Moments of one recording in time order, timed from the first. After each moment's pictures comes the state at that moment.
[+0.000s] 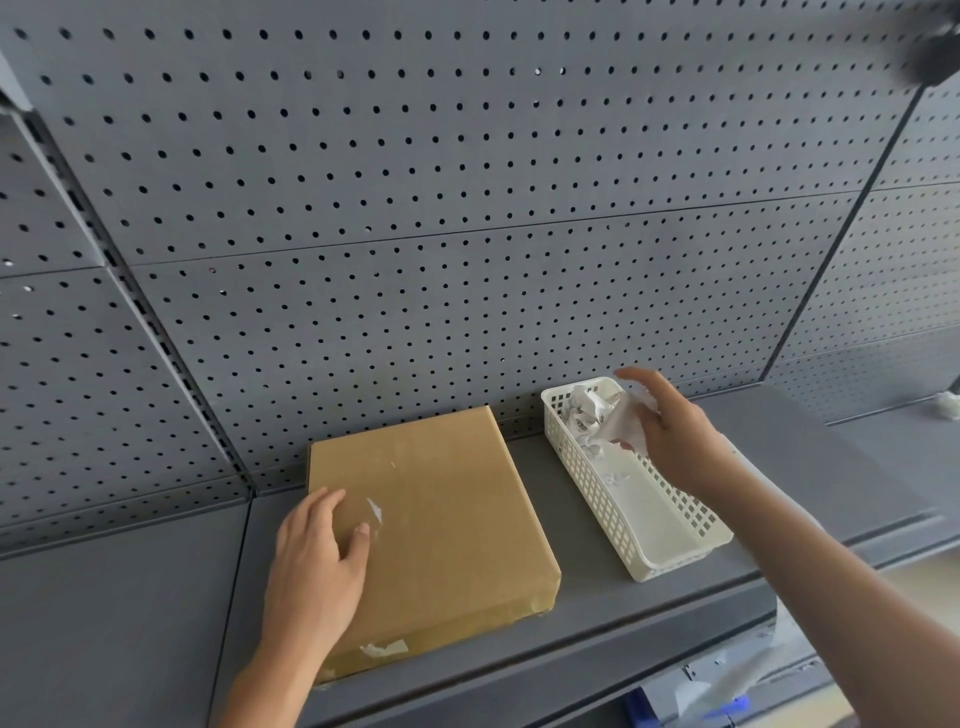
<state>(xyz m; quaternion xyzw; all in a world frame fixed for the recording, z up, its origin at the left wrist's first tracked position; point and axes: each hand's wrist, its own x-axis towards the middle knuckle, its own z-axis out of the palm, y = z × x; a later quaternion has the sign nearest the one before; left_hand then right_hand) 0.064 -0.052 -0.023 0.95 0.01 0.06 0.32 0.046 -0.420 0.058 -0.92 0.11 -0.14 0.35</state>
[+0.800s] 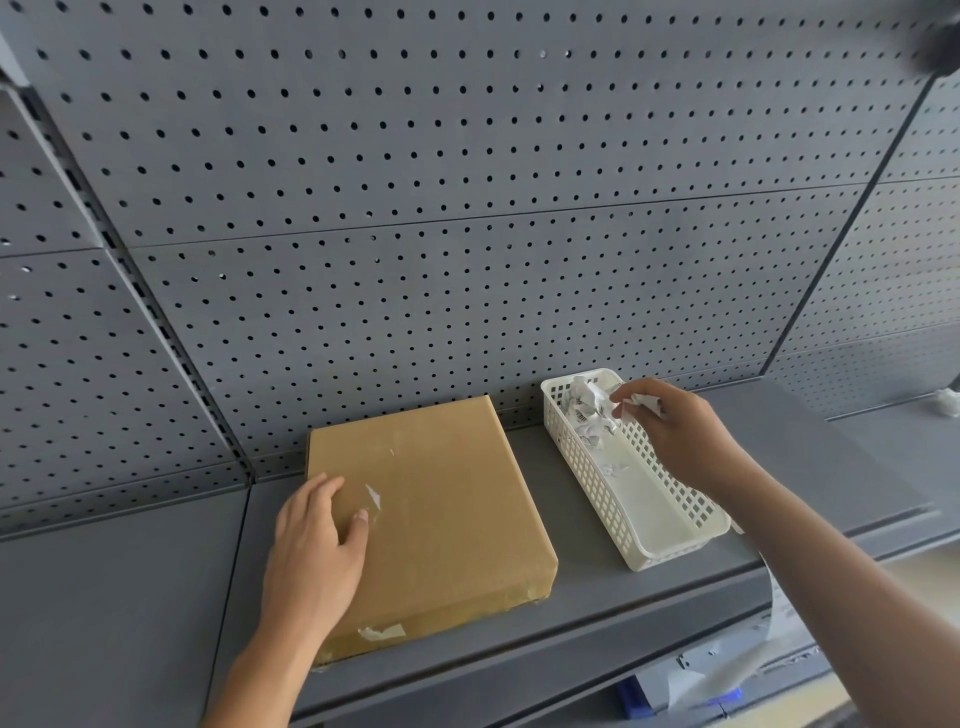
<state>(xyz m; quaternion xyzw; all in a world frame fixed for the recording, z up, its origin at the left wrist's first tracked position) 0.063 -0.053 -0.022 0.95 0.01 0.06 0.32 0.044 -0.424 0.056 -0.92 0.09 -0.14 0.36</state>
